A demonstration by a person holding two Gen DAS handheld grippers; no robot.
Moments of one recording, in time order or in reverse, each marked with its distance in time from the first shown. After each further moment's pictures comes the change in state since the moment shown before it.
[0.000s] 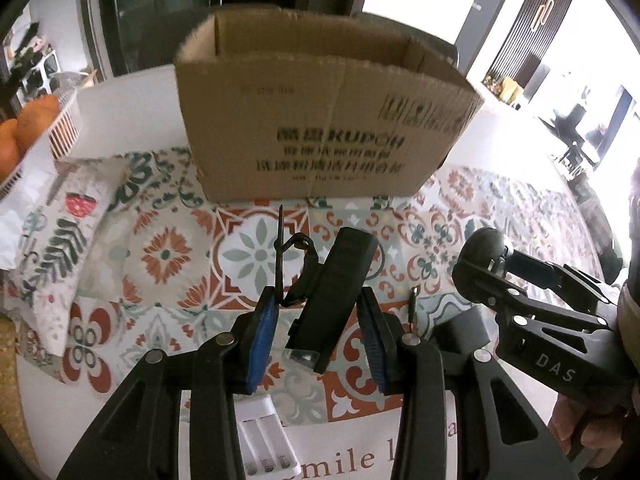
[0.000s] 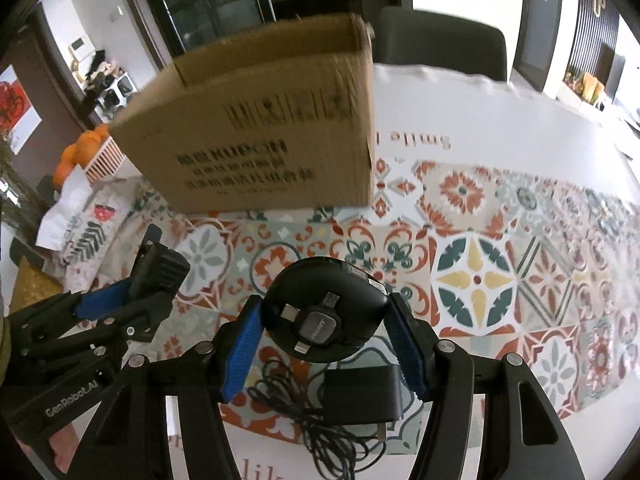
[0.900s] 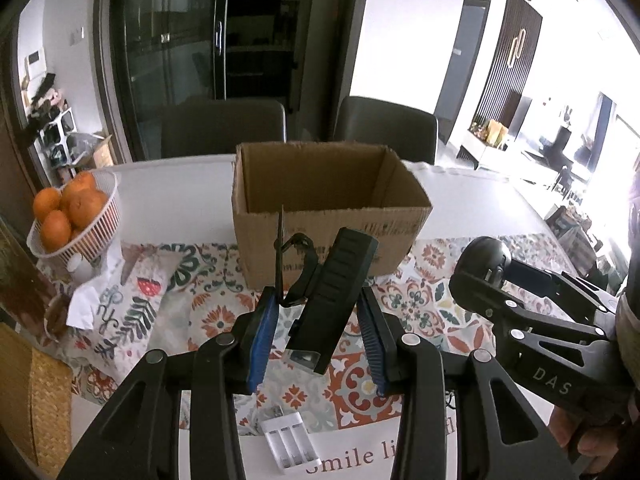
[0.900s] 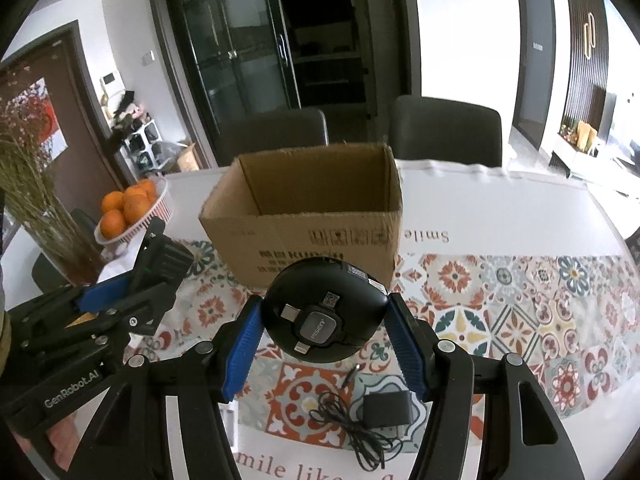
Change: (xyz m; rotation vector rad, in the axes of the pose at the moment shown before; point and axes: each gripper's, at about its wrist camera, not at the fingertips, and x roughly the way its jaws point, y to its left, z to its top) left arm -0.115 0.002 0.021 0.056 -0.240 0.016; right arm -0.109 0.048 0.021 -0.039 -0.237 0.016
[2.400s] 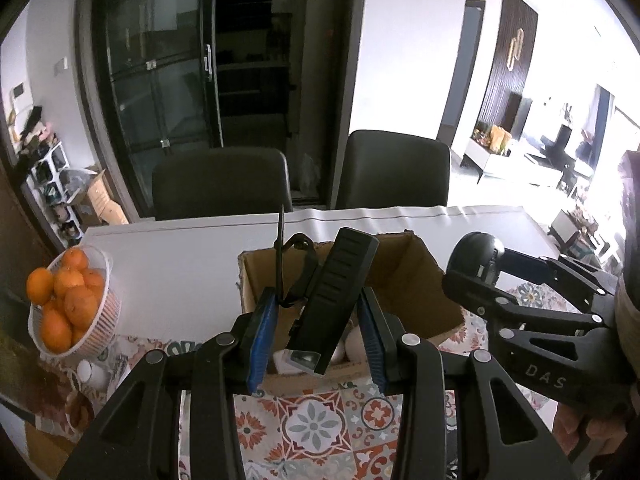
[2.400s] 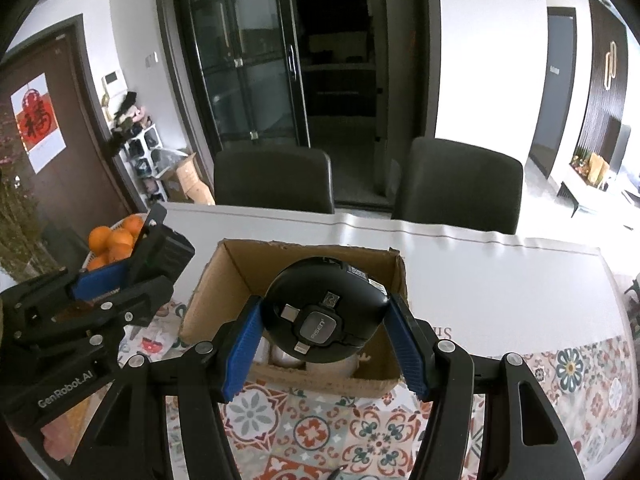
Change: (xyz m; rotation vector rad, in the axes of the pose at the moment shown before) left arm 0.052 0.013 0.131 0.062 -0.018 0.018; right arm 0.060 -0.002 0.132 -0.065 0.004 0.002
